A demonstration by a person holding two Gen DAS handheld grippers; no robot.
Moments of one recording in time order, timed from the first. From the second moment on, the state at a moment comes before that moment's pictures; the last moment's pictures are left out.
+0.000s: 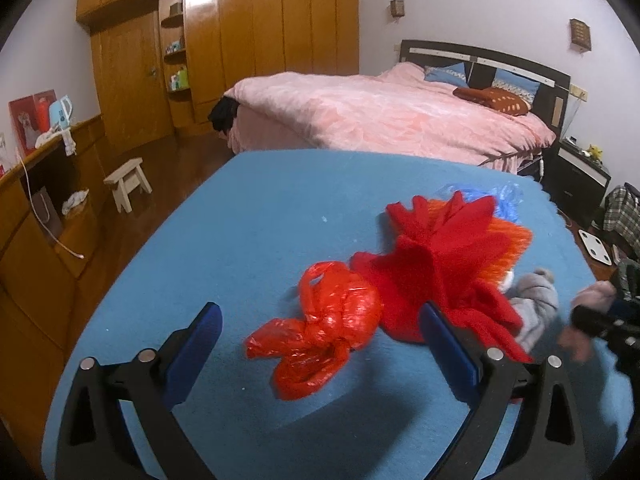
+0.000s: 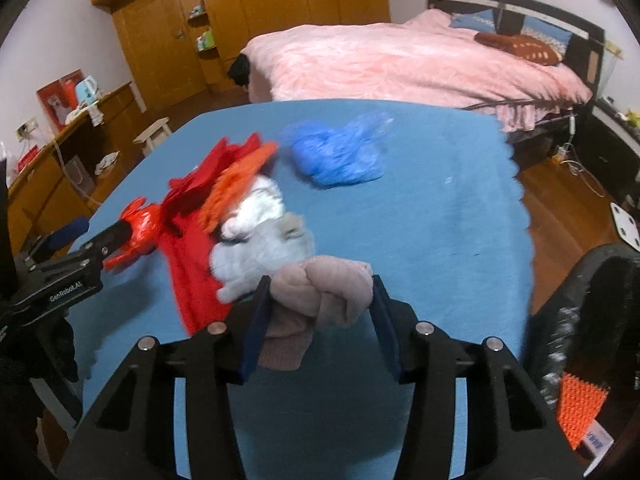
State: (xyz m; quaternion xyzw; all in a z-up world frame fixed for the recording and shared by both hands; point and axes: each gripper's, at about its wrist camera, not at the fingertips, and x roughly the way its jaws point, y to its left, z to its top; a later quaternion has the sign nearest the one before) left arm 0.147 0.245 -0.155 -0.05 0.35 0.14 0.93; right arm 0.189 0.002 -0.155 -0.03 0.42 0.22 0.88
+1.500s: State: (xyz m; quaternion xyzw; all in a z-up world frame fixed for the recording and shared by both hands) left arm 0.118 0.194 -0.091 -0.07 0.32 0.08 0.94; right arm 0.153 -0.050 -0.094 0.00 0.37 0.20 0.91
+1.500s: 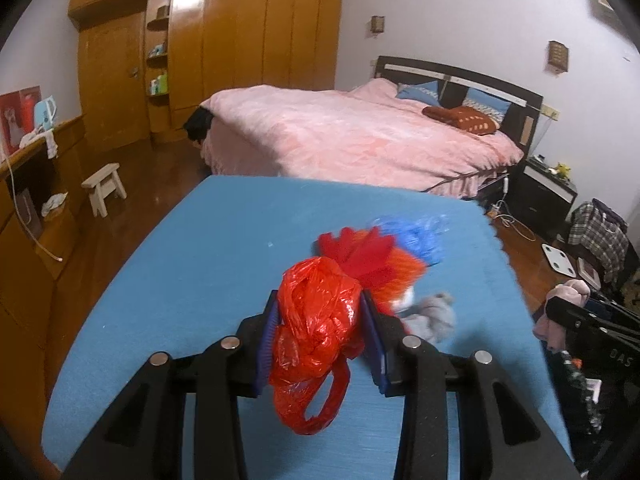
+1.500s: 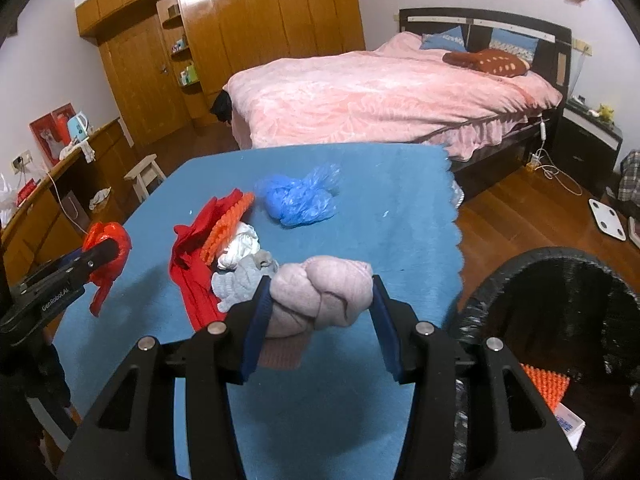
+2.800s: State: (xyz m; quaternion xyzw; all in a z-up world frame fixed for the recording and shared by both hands) left arm 0.138 -0.058 -0.047 0.00 0.28 -0.17 0.94; right arm 0.089 -0.269 -0.068 0.05 0.32 0.04 0.94
